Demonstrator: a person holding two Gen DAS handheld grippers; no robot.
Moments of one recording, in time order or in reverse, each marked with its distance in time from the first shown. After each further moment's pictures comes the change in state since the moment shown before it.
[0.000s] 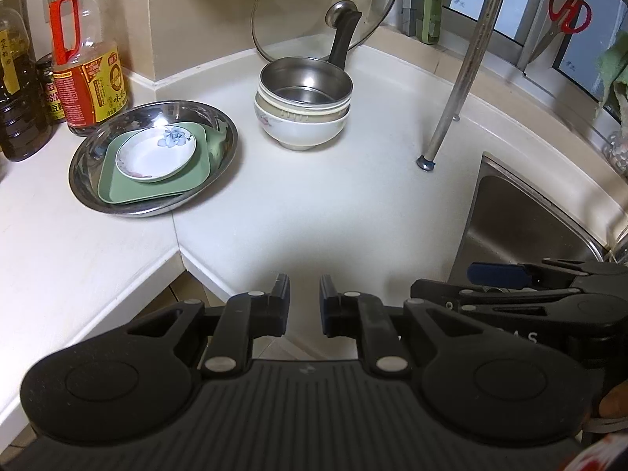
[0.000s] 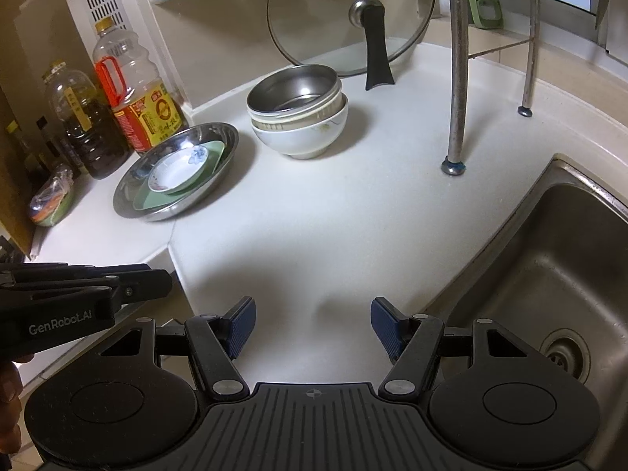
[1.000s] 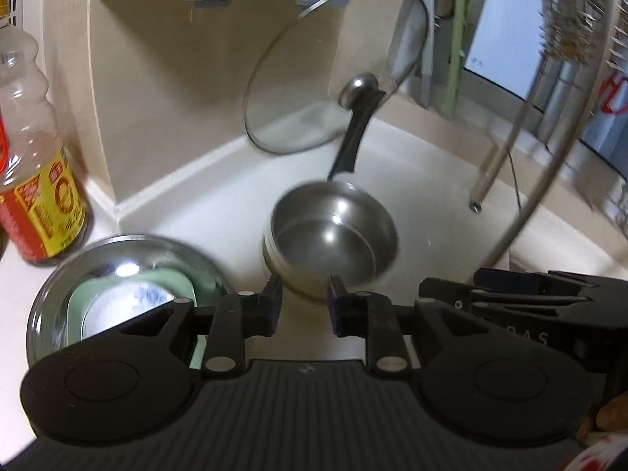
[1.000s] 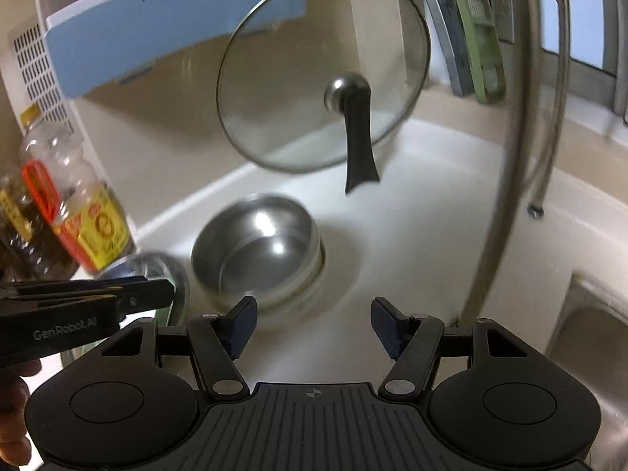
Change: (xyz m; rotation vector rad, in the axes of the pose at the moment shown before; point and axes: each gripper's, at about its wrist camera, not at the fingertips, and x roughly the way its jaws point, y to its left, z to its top) left arm 0.089 0.043 0.148 0.017 -0.129 -0.070; right arm 0.073 -0.008 0.141 0.046 -0.170 -0.086
